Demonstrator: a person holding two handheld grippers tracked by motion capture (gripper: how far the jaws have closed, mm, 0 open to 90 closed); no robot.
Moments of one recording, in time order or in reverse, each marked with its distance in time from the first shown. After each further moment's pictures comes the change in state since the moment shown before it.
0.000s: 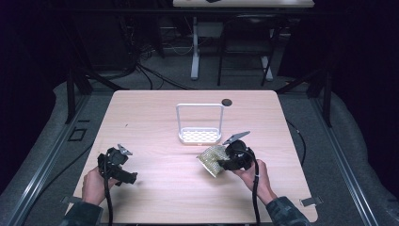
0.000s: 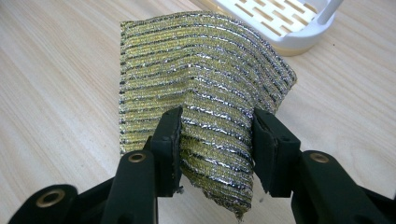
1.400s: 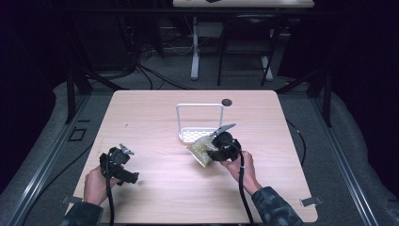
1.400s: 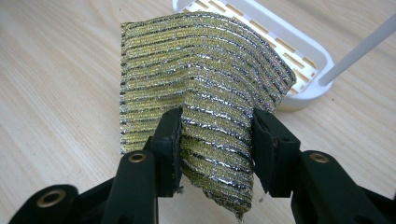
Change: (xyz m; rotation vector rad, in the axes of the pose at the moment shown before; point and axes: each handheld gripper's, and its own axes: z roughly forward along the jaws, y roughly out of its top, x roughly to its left) left arm -0.003 0.005 0.002 0.006 -0.002 0.010; right arm 0.010 0.037 0.024 -0.041 -0.049 -0.010
